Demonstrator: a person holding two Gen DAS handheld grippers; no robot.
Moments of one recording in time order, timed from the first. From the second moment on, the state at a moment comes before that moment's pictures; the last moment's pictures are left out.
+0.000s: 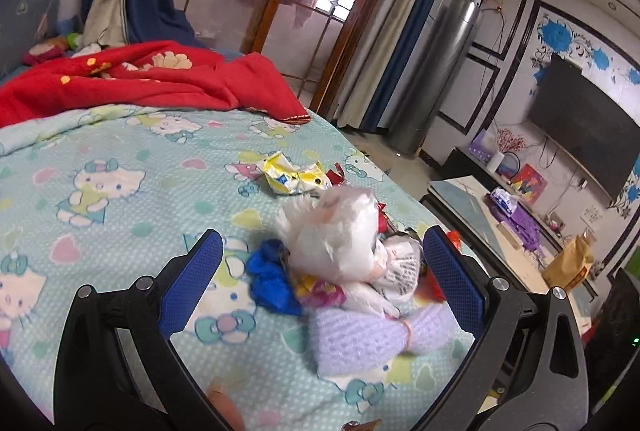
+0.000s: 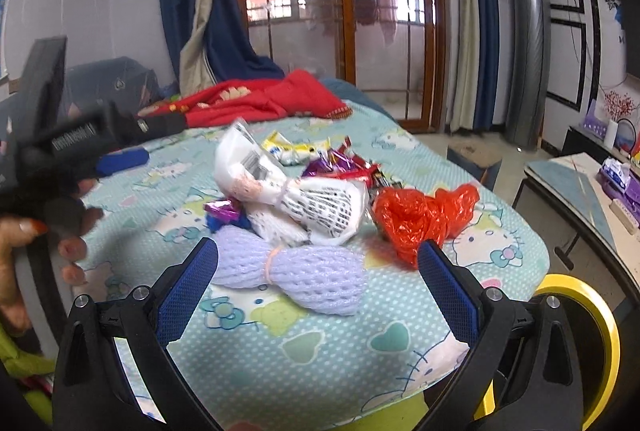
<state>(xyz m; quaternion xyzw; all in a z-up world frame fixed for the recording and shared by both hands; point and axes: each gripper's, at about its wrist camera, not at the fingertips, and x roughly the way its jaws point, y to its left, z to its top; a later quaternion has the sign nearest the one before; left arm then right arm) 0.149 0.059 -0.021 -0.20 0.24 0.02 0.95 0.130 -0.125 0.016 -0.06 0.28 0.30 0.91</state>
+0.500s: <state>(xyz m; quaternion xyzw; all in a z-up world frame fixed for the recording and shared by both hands) 0.139 0.043 0.002 -0.17 0.28 -0.01 0.94 0.165 -0.116 -0.031 -0.05 0.36 0.33 0.87</state>
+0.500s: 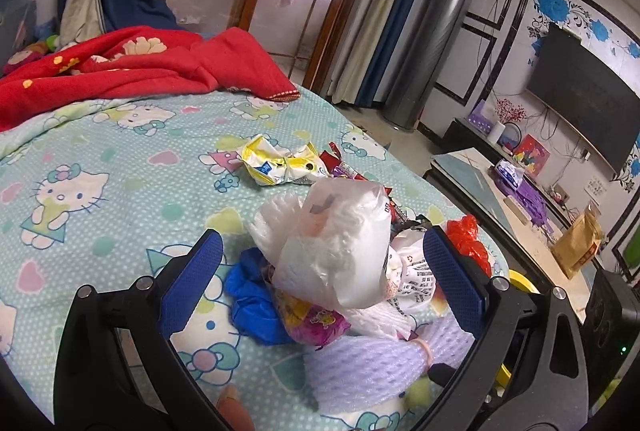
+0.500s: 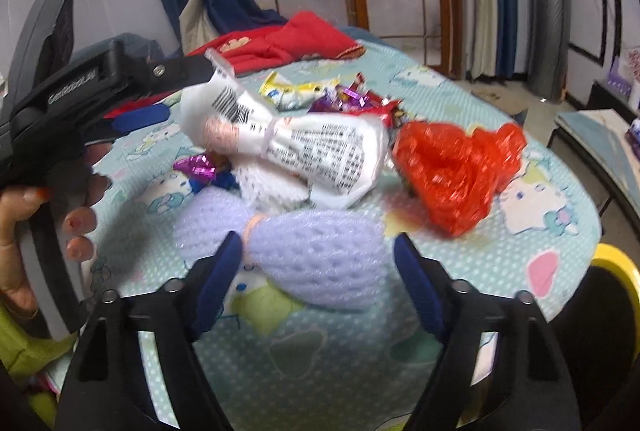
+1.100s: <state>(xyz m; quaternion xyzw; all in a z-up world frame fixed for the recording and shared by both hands) 0.148 0.050 0.016 -0.16 0.30 -0.02 0.94 0.160 -0.125 -0.035 -0.03 0.39 0.36 0.85</state>
